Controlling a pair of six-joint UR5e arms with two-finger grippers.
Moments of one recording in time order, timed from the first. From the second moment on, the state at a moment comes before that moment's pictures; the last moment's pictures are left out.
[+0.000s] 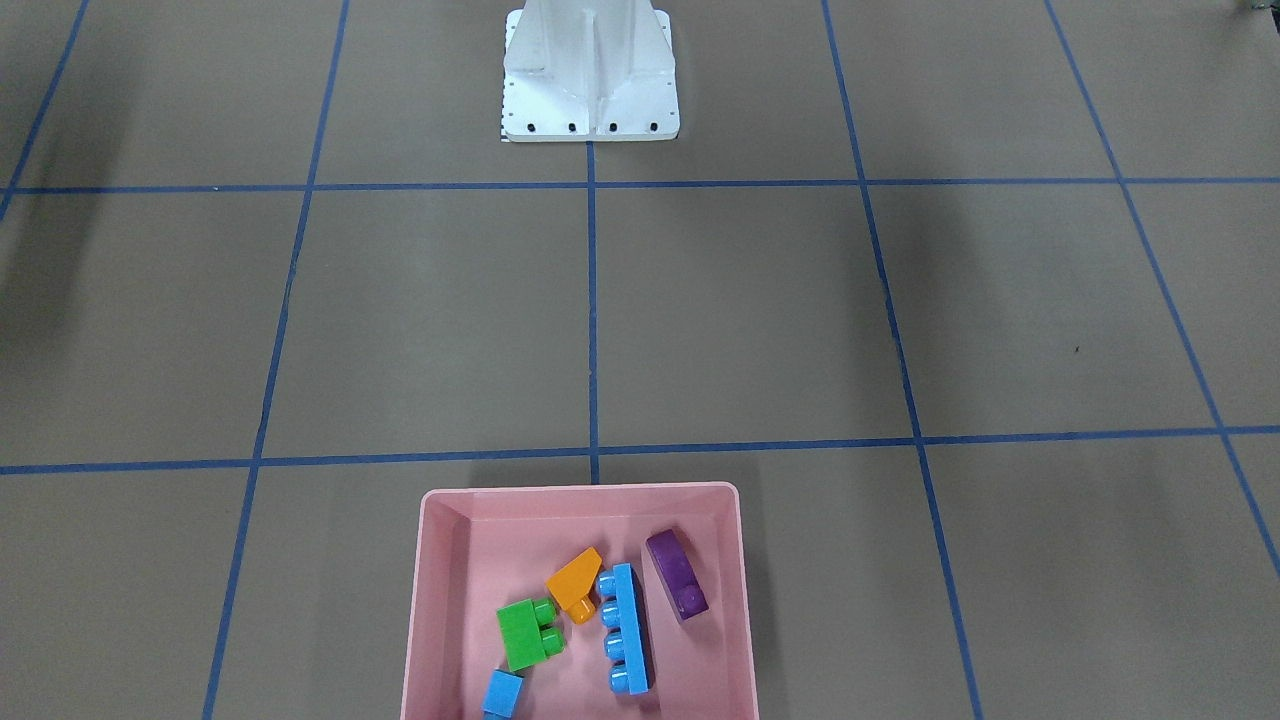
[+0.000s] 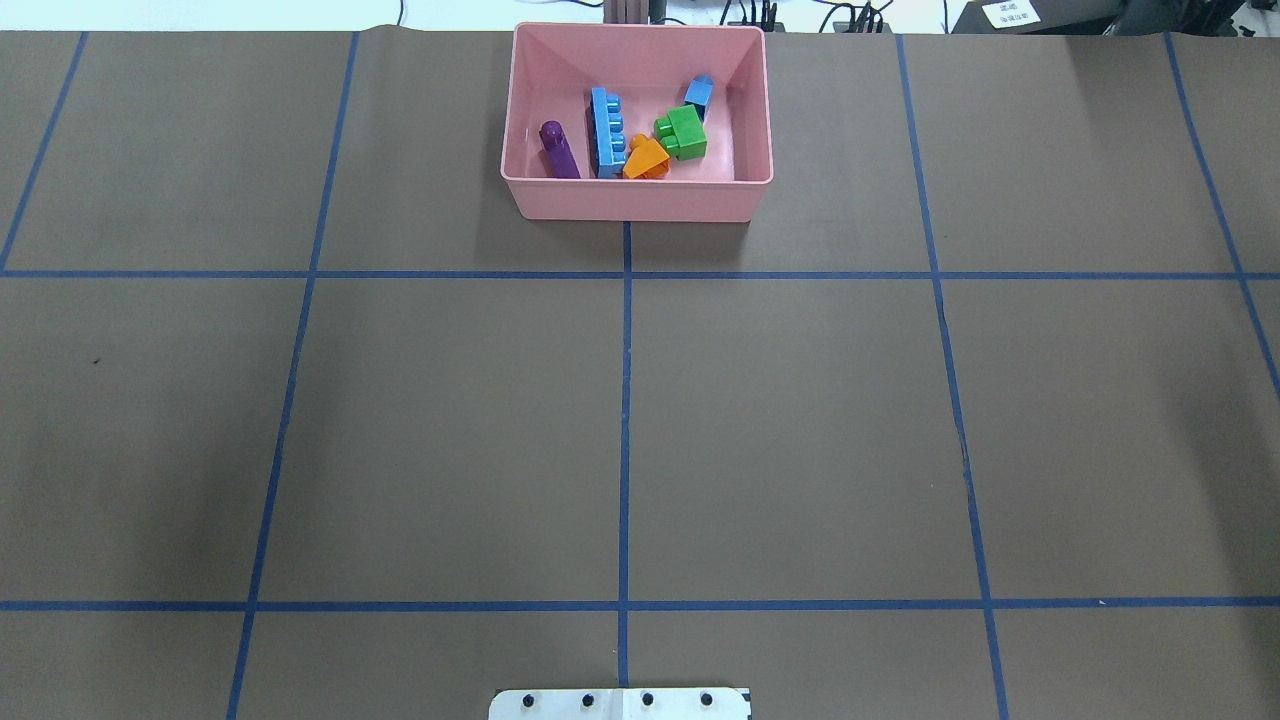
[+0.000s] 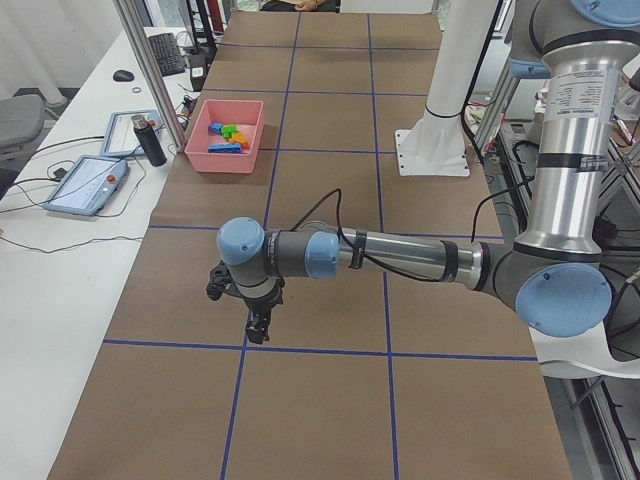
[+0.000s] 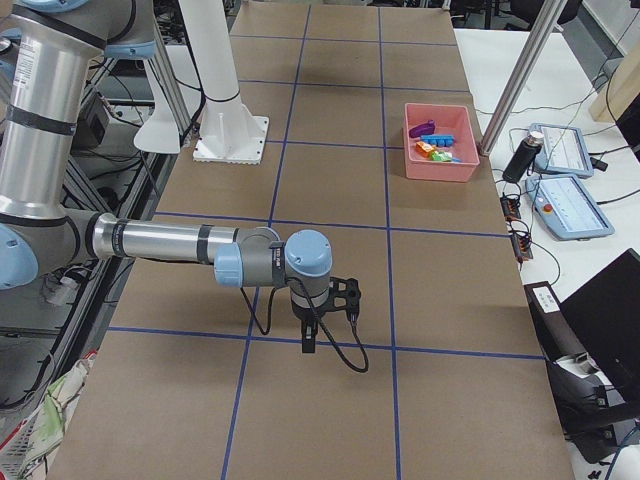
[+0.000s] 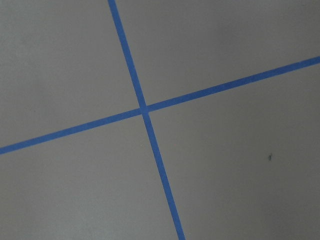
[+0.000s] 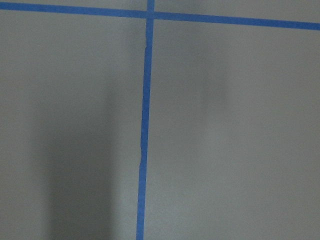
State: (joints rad) left arm -1.53 -1.61 -1.63 -1.45 -2.33 0.20; right arm 1.52 -1.86 1.83 -1.48 2.29 0.04
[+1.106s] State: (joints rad) left arm -1.54 -1.55 -1.69 -1.46 -2.33 0.21; right arm 1.52 -1.79 1.83 -1.48 2.31 0.04
